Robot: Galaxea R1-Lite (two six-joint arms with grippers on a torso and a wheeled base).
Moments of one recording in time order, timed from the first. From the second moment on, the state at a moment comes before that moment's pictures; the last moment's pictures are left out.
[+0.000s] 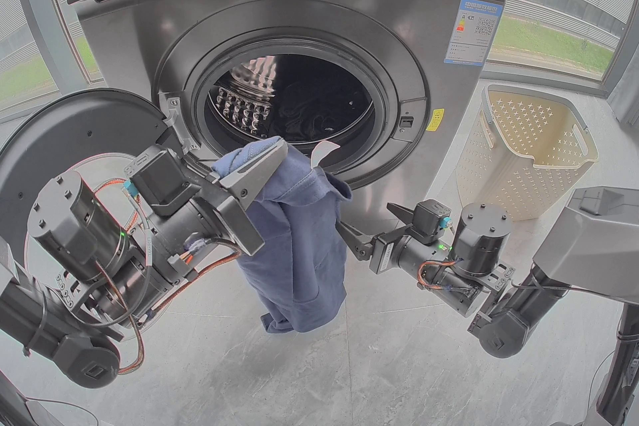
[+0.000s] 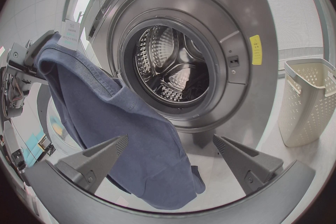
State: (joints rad) left arm -0.64 1.70 -0.49 -1.54 -0.12 -0.18; right arm 0.65 2.15 -0.71 -1.45 -0.05 0.15
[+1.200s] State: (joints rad) left arm -0.64 1.69 -0.49 -1.54 -0.12 -0.18; right arm 0.67 2.27 -0.93 -1.51 0.09 0.12
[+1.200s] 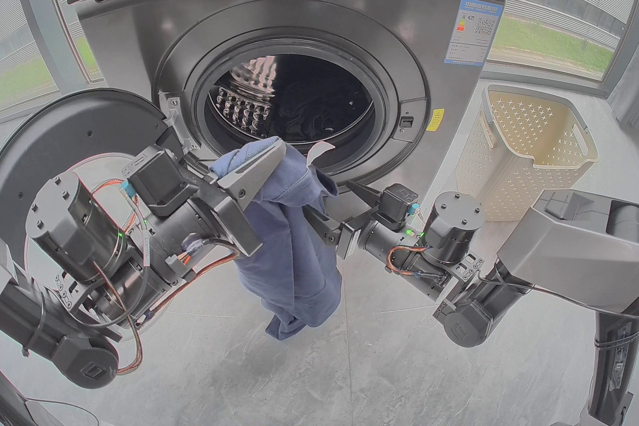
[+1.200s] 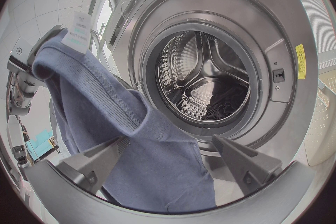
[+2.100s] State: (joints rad) left arm -0.60 1.69 -0.52 -1.54 -0.11 -0.19; right arm 0.67 2.13 -0.71 -1.51 0.08 0.10
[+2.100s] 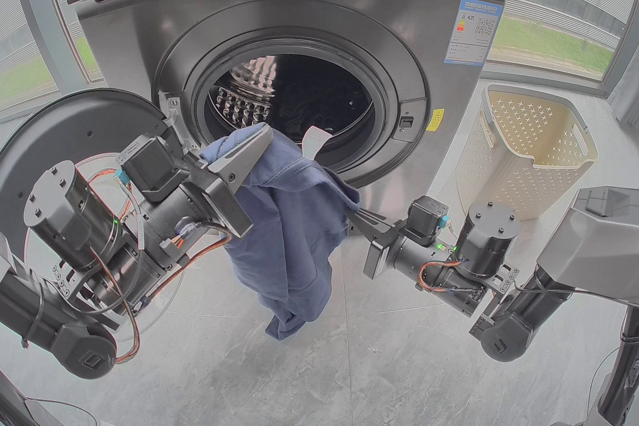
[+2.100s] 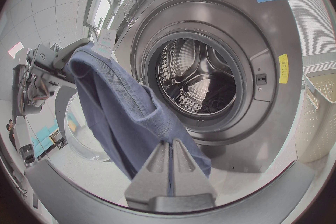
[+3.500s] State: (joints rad) left arm -0.61 1.67 -0.56 -1.54 -0.12 -0.18; right arm 0.65 2.04 -0.54 -1.49 0.07 0.06
